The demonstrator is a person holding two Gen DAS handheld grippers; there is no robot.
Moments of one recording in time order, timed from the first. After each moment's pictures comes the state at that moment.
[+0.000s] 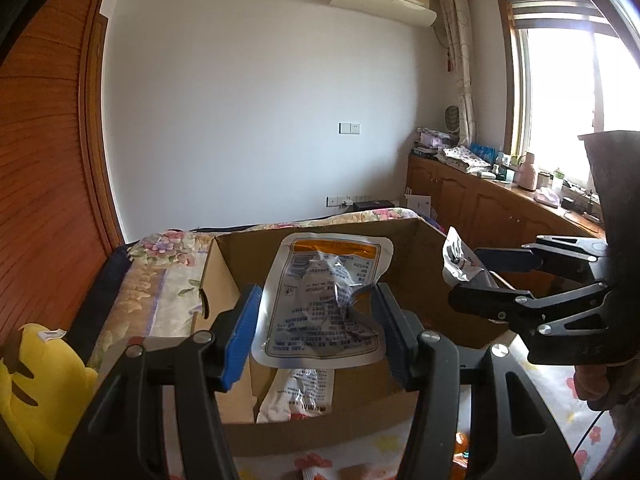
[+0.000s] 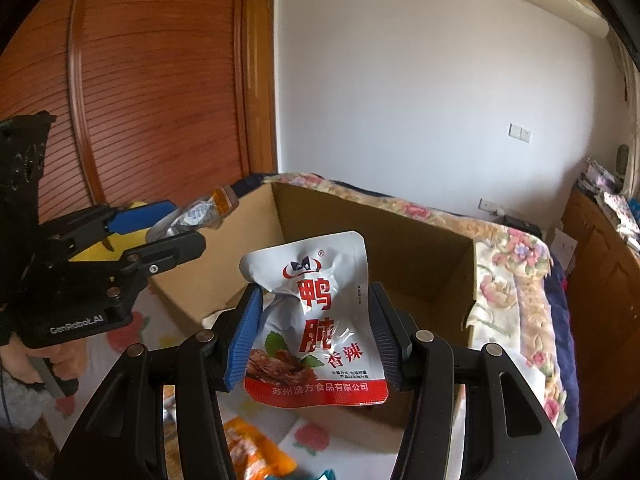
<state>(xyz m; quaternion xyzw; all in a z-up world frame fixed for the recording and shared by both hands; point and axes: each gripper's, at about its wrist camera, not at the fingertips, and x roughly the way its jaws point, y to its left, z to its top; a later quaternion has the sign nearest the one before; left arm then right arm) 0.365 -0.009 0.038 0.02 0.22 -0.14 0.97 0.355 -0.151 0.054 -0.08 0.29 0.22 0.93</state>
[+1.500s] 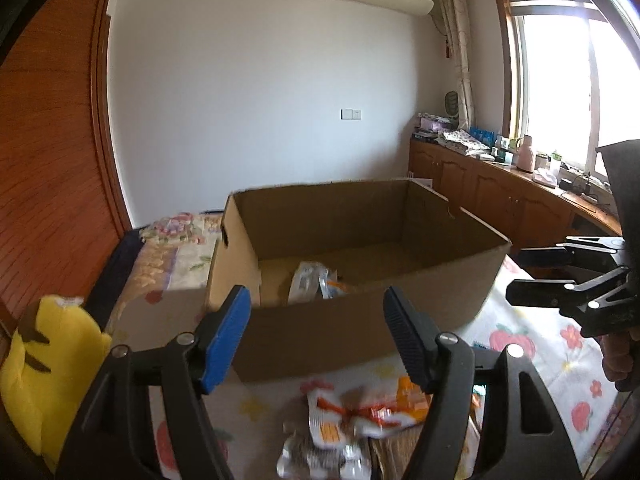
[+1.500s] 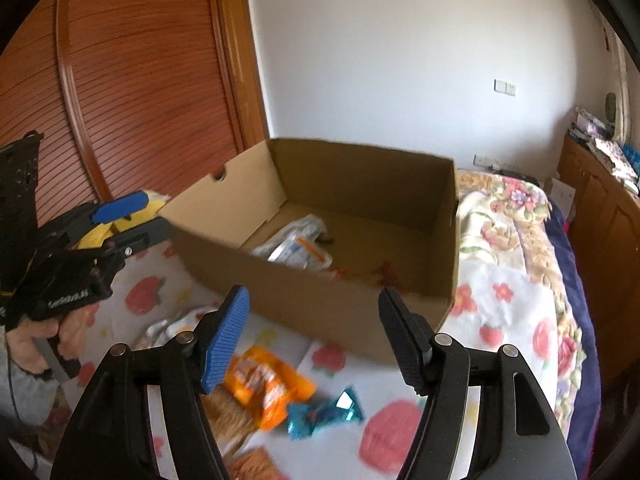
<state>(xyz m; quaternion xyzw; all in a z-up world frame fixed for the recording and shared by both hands) 0.290 0.012 0.019 0.03 0.24 -0.14 0.96 0.295 -0.181 0.035 -0.03 0.34 0.20 0.92</state>
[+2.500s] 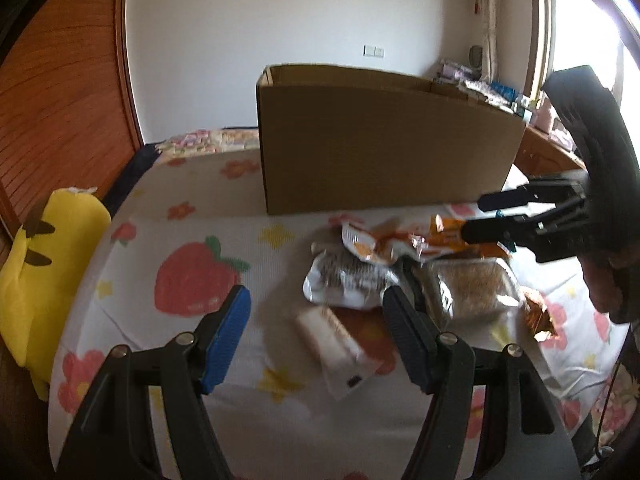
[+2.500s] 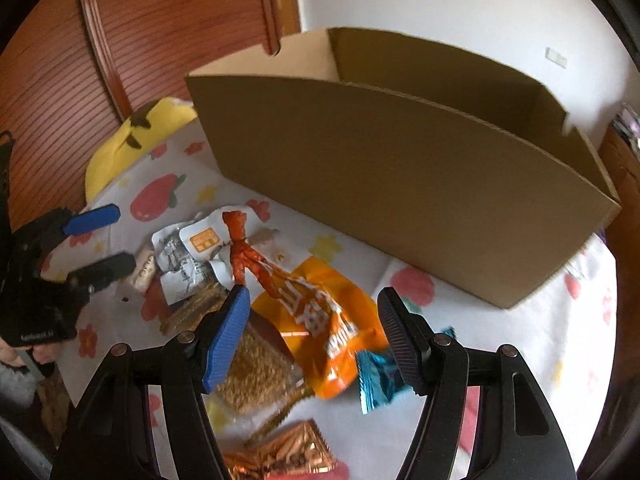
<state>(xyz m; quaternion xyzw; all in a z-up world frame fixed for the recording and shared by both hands) 0.227 0.042 -0.074 0.01 0.36 -0.10 0.93 0.301 -0.117 -0.050 -0.09 0.44 0.26 0.85</state>
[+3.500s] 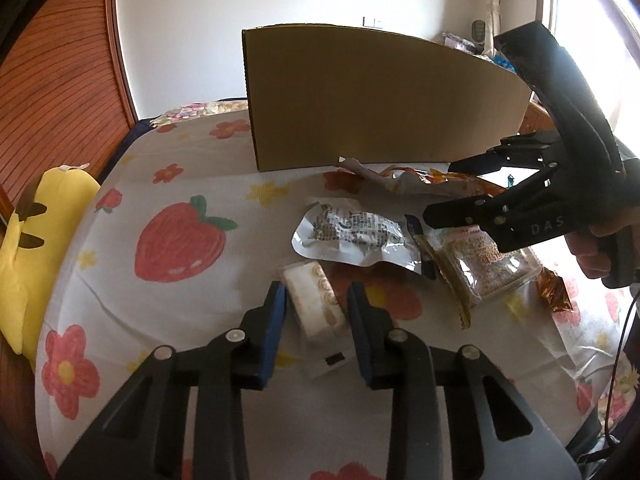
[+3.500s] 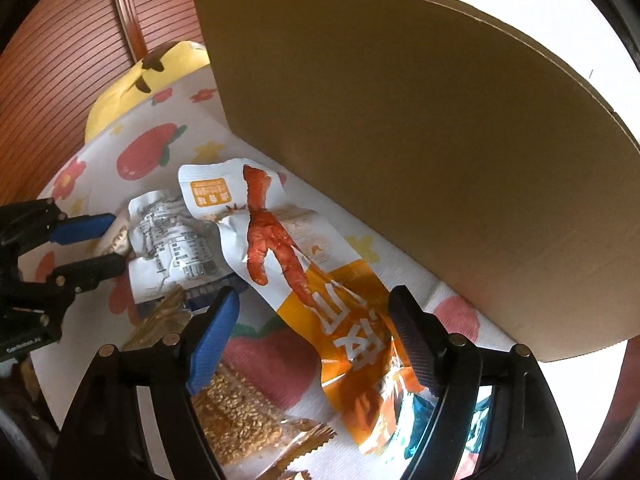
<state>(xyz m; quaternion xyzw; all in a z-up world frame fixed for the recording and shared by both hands) 0.233 0.039 -0.096 0.02 0.40 -0.10 0.91 0.327 -0.080 -0.084 -0.17 0.47 0.29 0.82</state>
